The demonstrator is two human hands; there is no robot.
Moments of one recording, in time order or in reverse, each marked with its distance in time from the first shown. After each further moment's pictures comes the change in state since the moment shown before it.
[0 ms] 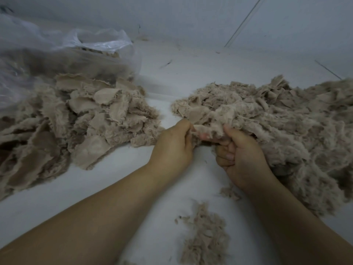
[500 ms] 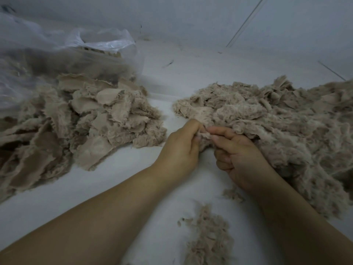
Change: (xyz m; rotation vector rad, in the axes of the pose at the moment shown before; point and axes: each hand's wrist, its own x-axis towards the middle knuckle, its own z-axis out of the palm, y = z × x) left_hand -0.002 0.000 0.003 -0.146 -0.066 0.066; right_hand 0.004 0.004 0.000 -0.202 -0.099 0.018
